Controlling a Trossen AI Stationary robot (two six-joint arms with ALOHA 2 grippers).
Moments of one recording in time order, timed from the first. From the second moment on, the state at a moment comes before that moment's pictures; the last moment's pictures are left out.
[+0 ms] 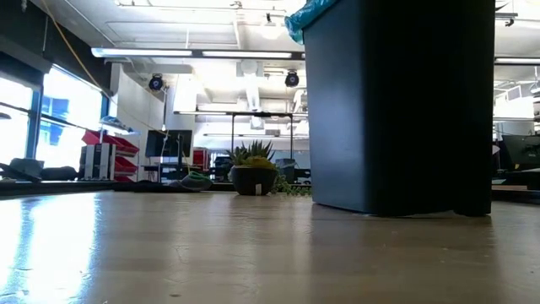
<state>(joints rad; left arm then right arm) -0.75 1.58 1.16 -0.16 -0.67 -0.20 0.79 1.56 1.83 -1.53 1.04 1.06</state>
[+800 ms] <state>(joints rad) -0.75 1.58 1.16 -0.16 -0.62 -0.20 0.80 1.57 1.80 -1.51 0.99 1.12</state>
